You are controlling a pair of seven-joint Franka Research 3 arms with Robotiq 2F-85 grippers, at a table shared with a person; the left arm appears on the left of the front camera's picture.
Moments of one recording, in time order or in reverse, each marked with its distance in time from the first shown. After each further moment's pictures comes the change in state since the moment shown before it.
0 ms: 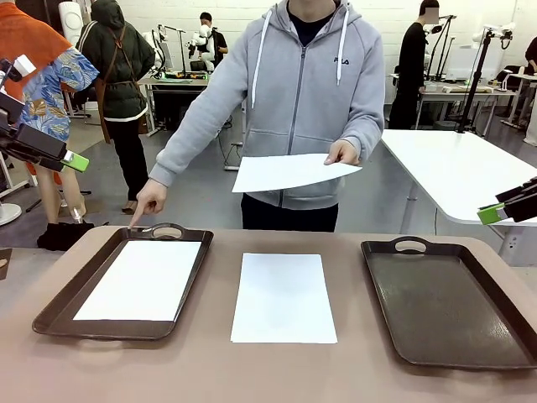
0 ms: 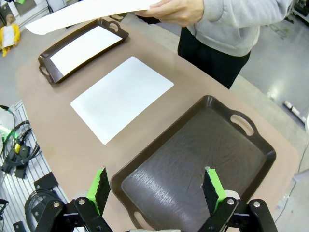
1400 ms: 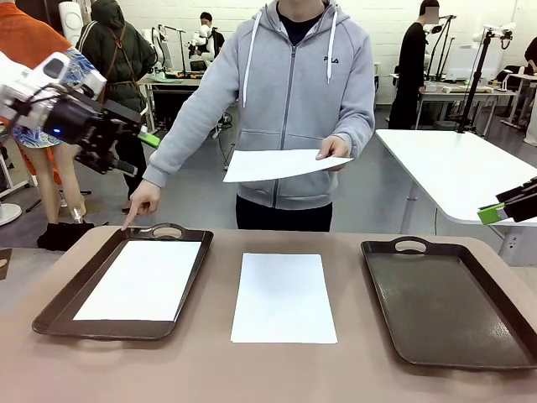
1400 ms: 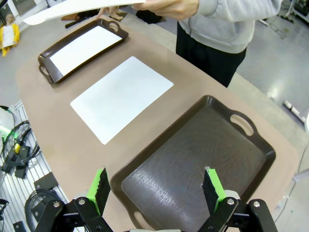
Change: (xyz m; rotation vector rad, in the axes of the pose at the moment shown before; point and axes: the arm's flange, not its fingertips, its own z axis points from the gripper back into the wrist) left arm 0.075 0.004 -0.121 -0.294 0.128 0.617; right arm 0.000 0.000 0.000 -0.001 0.000 0.000
